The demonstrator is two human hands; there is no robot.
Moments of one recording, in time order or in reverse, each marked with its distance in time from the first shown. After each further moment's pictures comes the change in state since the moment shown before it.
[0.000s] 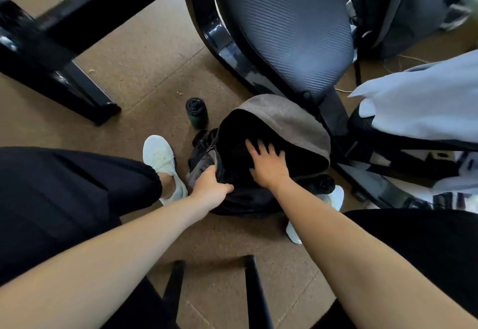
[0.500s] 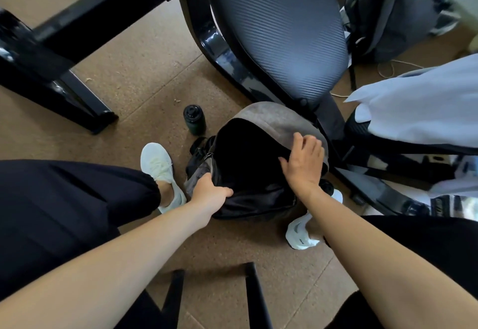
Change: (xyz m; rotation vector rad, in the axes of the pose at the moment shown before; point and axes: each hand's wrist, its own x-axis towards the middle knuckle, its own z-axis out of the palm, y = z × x) left_hand -0.012 0.012 -0.003 -0.218 0.008 -0.082; right_hand -0.027 0.060 -0.019 0.106 0.576 0.293
